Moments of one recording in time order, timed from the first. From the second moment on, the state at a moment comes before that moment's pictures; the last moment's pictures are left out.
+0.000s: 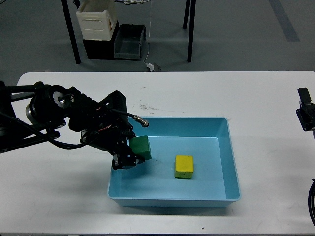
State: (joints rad) left arm -1.20 0.52 0.03 -1.37 2.15 -0.49 -0.49; right arm -0.05 -0.25 1.48 1.50 -1.03 0.12 0.43
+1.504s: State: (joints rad) left arm -0.66 0.59 -0.63 -1.38 0.02 -0.36 -0.49; right arm 0.04 -0.15 1.45 1.51 -0.13 0.40 0.04
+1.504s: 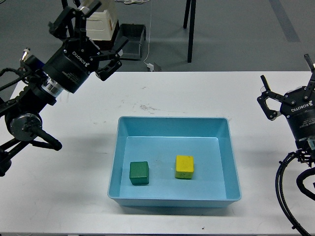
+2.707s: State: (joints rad) left arm 0.01 0.24 -1.09 -1.54 -0.48 -0.33 -0.37; right arm -0.22 0.00 1.57 1.52 0.18 0.34 0.00
